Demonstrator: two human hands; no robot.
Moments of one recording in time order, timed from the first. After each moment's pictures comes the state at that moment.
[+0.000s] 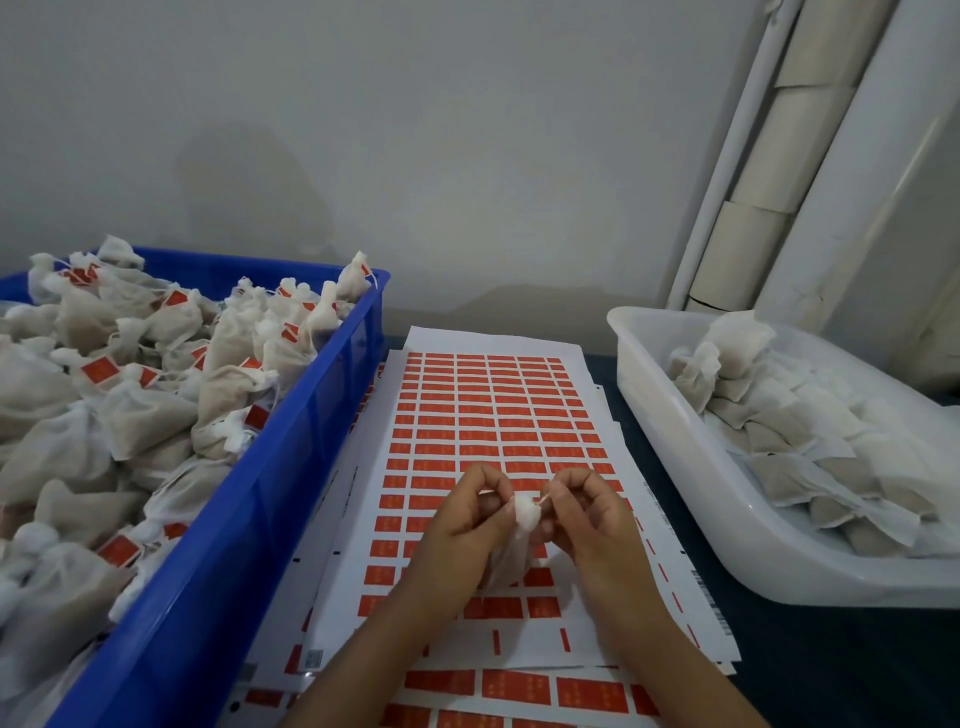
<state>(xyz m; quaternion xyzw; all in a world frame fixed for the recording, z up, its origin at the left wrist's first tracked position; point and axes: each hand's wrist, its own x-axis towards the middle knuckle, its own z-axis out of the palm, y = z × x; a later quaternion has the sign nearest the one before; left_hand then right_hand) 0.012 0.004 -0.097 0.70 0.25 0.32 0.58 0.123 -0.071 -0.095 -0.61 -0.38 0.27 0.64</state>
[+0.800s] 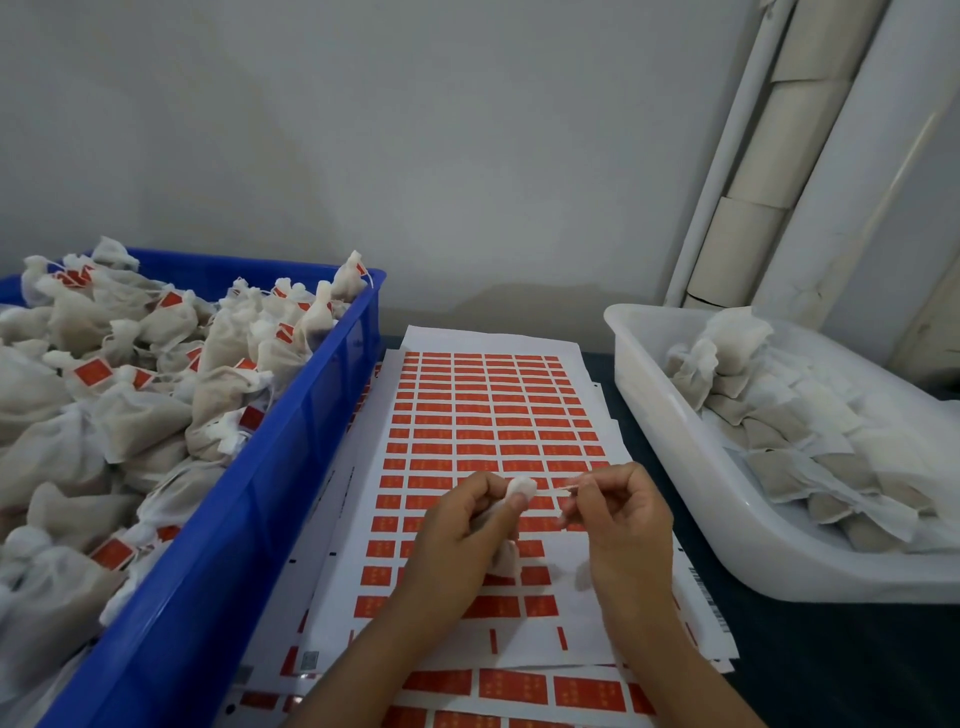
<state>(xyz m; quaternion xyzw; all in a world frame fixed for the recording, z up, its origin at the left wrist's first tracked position) 0.017 0.003 -0.103 0.72 0.24 0.38 0.53 0.128 -0.075 -0.094 -0.63 -0.32 0.11 0.70</state>
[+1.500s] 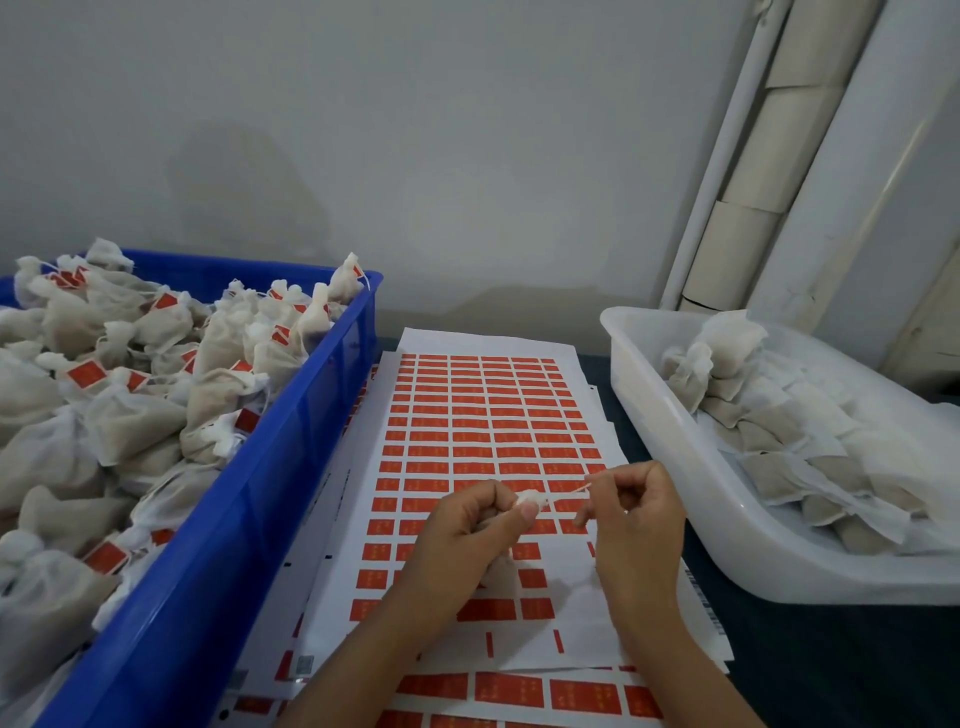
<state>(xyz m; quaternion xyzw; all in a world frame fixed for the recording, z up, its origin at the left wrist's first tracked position) 0.018 0.005 -0.101 0.71 0.22 0.34 0.58 0.139 -0.070 -0.095 -0.69 -0.27 0.02 0.67</state>
